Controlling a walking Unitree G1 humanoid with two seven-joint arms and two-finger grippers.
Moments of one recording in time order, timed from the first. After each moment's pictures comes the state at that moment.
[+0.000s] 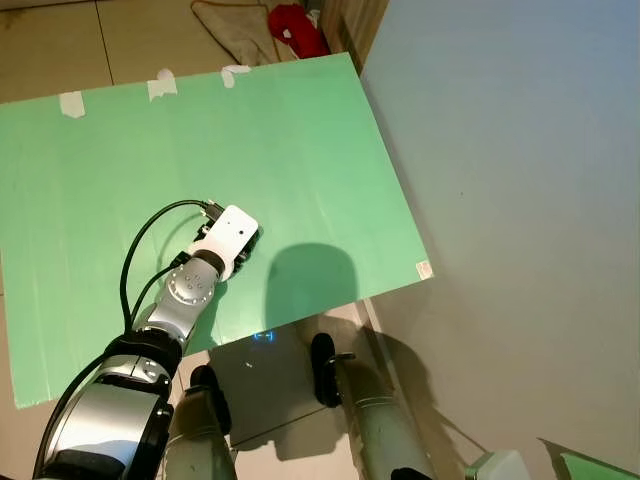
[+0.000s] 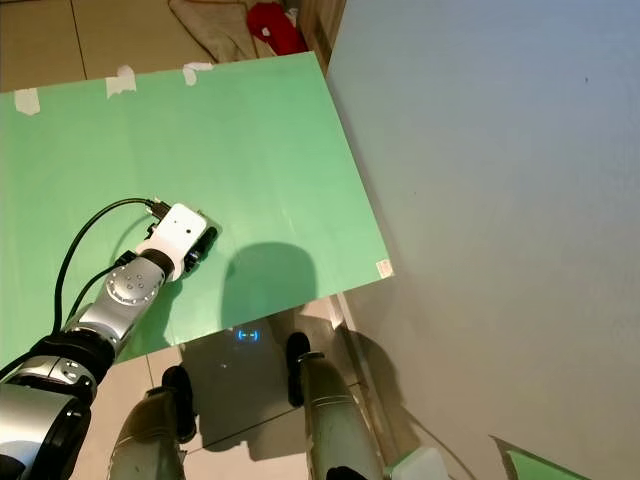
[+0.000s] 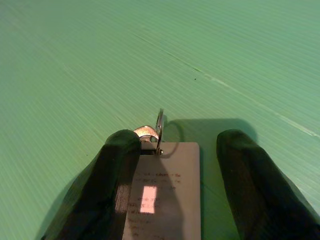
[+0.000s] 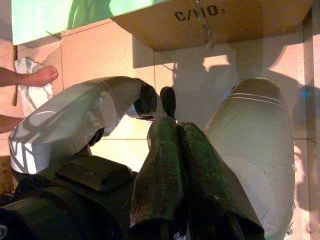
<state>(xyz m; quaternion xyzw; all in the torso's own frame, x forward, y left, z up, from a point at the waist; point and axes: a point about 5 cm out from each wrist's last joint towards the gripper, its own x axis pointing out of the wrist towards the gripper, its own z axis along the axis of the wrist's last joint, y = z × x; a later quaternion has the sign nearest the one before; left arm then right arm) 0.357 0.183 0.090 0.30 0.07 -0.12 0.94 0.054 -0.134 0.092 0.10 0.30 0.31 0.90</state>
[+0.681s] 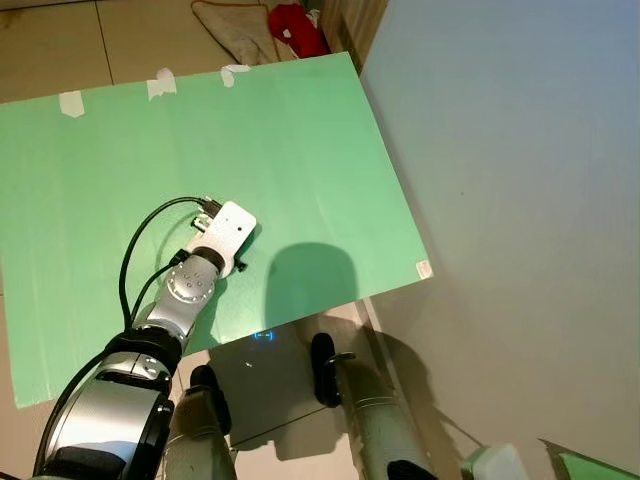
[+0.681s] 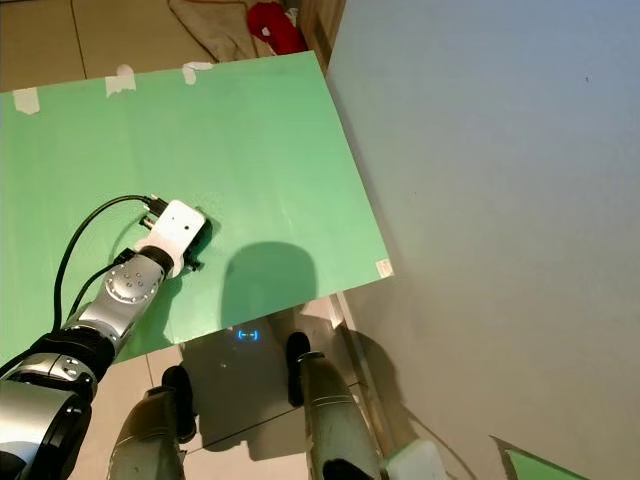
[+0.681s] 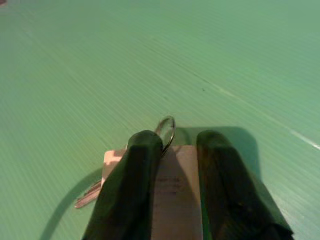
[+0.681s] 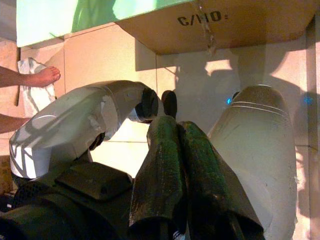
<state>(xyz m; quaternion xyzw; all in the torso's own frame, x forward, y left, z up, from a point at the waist) 0.359 0.183 0.095 0.29 0.05 -0.11 0.95 0.062 -0.133 0.092 0.09 0.29 0.31 0.90</state>
